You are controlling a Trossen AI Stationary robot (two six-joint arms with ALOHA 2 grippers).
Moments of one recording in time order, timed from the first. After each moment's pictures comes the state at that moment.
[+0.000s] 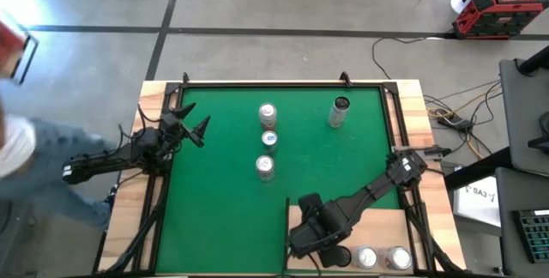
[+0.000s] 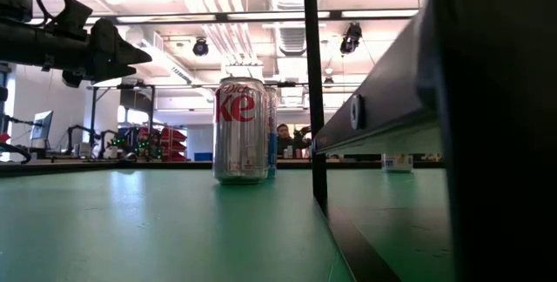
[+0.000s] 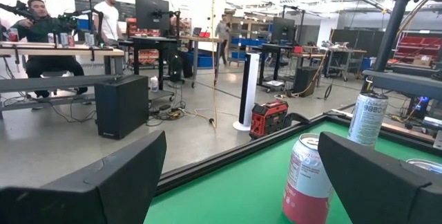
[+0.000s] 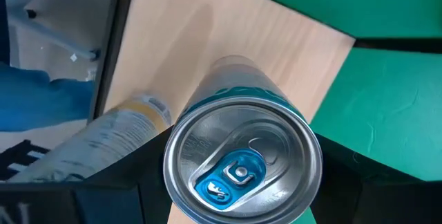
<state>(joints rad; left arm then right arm) 0.18 0.02 0.02 0.11 -0.64 -0.02 0.56 2.17 2.27 -1.54 -0.05 0.23</state>
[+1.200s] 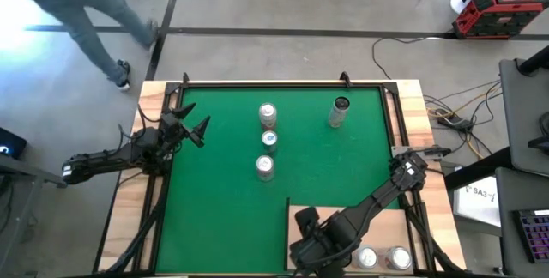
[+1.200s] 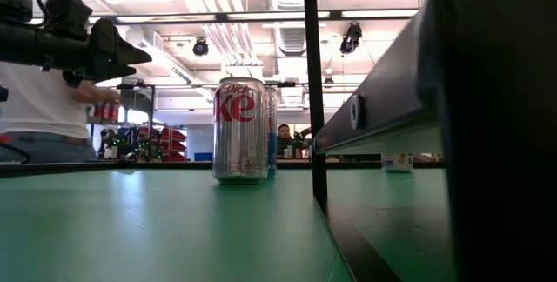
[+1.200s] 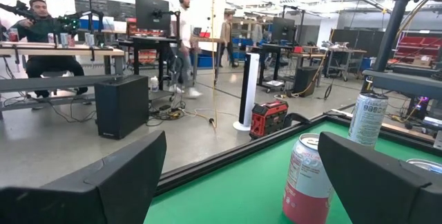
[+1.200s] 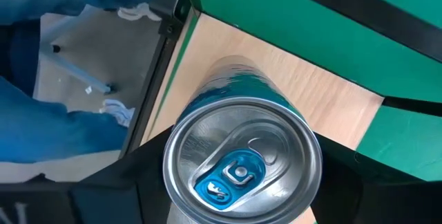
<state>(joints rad) 0.18 0.02 0.02 0.11 -0.64 -0.02 0.63 2.18 2.27 -1.38 -0.03 0.25</state>
